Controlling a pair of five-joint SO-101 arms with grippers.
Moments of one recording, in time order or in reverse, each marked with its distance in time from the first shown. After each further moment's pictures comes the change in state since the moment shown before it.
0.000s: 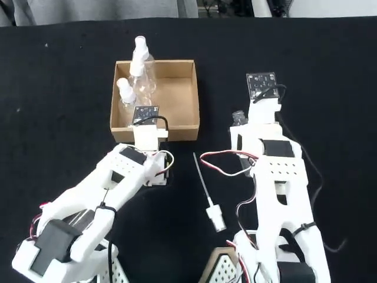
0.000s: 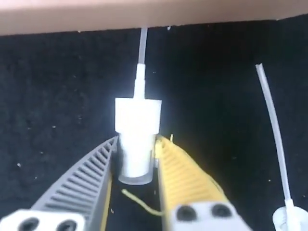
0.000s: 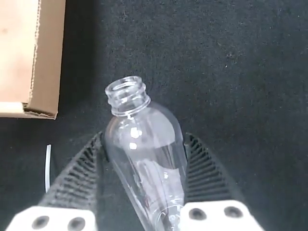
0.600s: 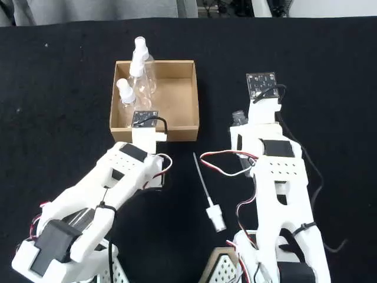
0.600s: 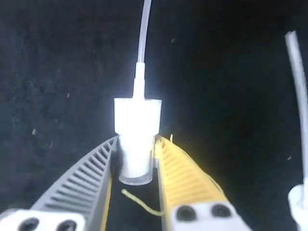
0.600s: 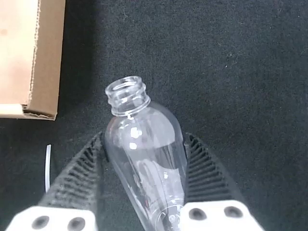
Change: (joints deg) left arm 0.0 -0.1 -2.3 10.6 0.0; right arm 0.0 0.0 0.0 0.0 0.0
